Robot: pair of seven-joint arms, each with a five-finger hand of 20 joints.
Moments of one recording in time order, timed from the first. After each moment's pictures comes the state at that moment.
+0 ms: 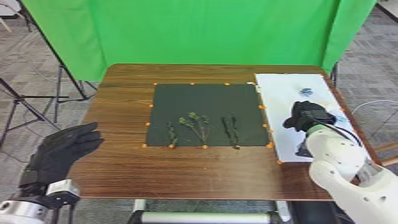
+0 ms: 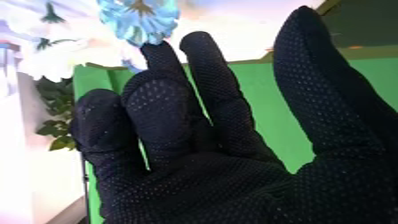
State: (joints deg) left arm 152.3 -41.9 -110.6 -128.8 31.9 12.7 22.2; right arm -87.7 -41.9 66.0 -109.0 -128.7 -11.6 40.8
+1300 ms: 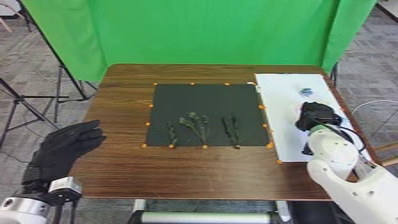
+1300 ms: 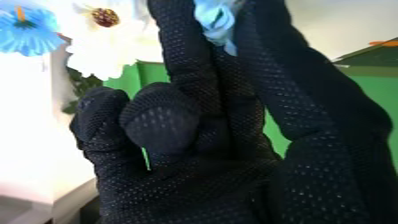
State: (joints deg) left arm 150.4 -41.8 -109.7 -128.6 31.9 12.5 21.8; right arm -84.9 -42.5 62.7 -102.2 -133.8 -8.5 43.8
